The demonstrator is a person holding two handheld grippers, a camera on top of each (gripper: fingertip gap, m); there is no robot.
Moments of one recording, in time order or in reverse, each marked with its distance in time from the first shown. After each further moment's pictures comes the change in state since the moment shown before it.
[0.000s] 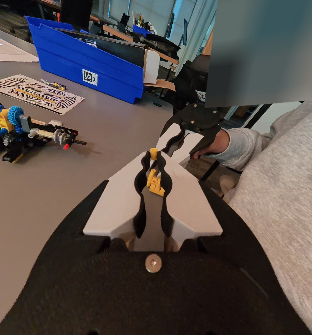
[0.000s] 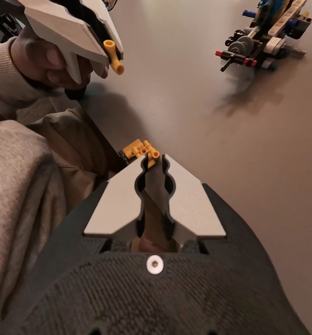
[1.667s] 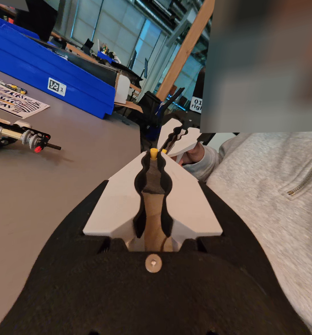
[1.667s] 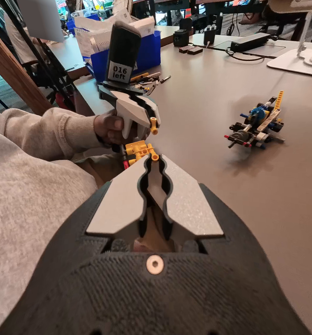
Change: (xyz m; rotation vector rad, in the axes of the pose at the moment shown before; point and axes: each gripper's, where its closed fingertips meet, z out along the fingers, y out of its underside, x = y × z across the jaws) left arm 0.014 -0.014 -0.016 0.145 0.235 -0.164; right arm -0.043 -0.069 -0.038 0.295 -0.075 -0.084
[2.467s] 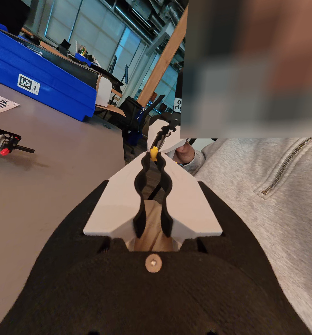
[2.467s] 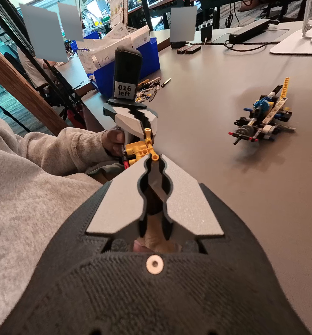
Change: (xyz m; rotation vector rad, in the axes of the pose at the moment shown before) left arm 0.013 0.000 0.007 0.034 0.115 -0.060; right arm -0.001 -0.010 -0.002 0.014 -0.012 0.137
